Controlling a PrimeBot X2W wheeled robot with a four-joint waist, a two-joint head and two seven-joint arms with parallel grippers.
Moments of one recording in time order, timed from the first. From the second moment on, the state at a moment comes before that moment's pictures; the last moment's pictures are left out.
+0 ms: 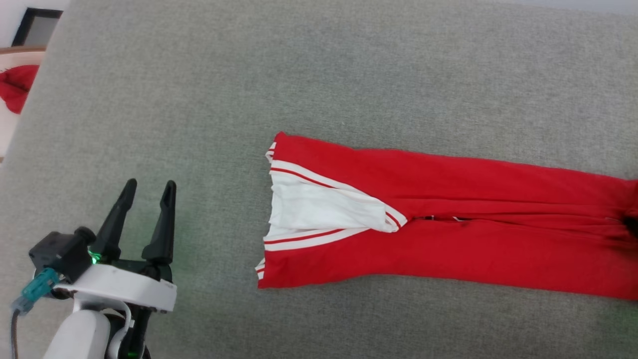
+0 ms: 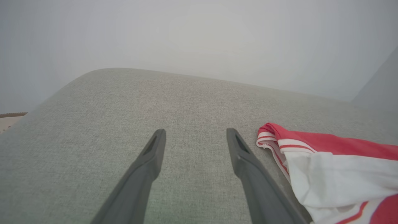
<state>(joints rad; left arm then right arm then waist) -0.24 0.38 -0.12 0.18 -0.56 -0.13 -0.26 -0.36 -0.29 -0.34 0.16 0.41 0.13 0.92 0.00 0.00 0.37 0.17</state>
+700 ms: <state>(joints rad) -0.22 0.44 -0.09 0.12 -0.56 -0.13 -0.26 -0.32 -0.40 -0.69 0.10 0.38 0.13 0.71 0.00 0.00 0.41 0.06</state>
